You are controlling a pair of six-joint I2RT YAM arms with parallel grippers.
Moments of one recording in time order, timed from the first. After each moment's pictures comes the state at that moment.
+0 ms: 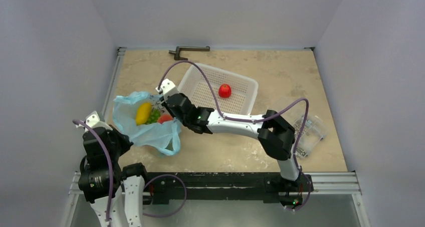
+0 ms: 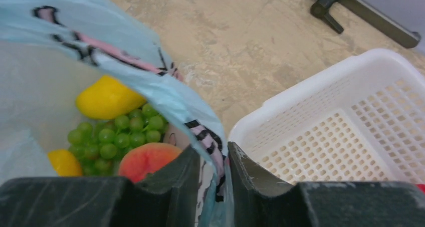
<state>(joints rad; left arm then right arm) 0.27 0.38 1.00 -1.24 -0.02 -0.44 1.16 1.99 1.55 0.10 0.53 0.06</state>
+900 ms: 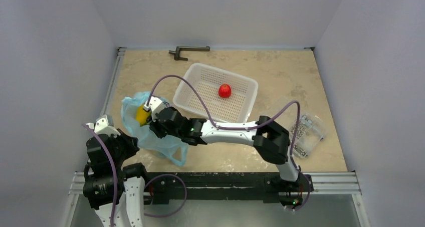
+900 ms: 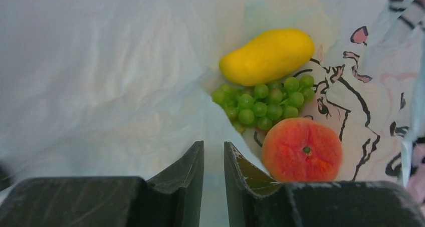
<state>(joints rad) 0.27 0.28 0.93 -1.23 0.17 -0.38 1.26 1.98 1.54 0.07 0.19 0.24</state>
